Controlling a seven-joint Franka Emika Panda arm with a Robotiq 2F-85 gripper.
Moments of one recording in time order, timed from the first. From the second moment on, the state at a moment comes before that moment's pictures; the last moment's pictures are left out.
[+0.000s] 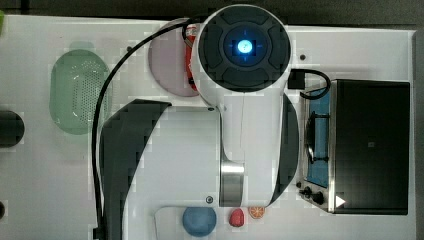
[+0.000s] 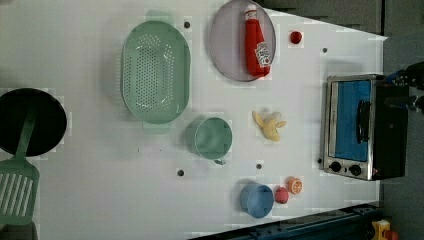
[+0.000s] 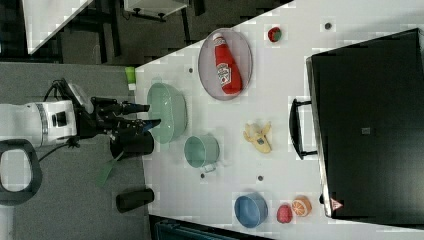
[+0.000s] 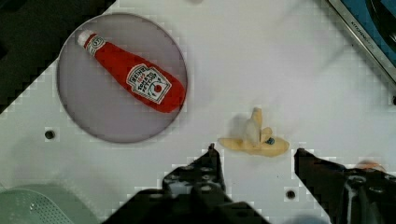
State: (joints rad) arm 0.00 -0.02 -0.01 -1.78 -0.01 0.18 -0.03
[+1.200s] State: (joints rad) arm -0.02 -0.09 -0.02 -2.20 -0.02 0.43 -0.15
